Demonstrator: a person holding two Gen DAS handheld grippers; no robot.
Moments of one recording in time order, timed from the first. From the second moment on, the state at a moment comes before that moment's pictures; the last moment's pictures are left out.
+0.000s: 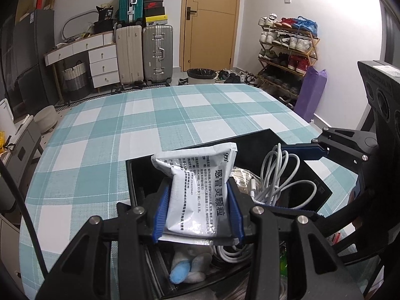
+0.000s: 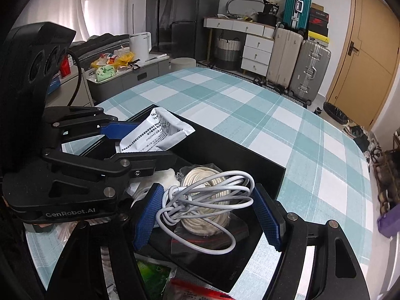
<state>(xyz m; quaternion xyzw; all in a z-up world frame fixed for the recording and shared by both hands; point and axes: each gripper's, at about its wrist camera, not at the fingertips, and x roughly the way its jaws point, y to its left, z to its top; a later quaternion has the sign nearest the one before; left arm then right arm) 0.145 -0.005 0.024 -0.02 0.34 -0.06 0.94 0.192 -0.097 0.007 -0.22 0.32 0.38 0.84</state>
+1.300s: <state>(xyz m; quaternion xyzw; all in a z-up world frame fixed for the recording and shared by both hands) 0.058 0.012 0.030 0.01 0.32 -0.07 0.94 0.130 -0.184 0.009 -0.12 0.33 0.32 0.88</state>
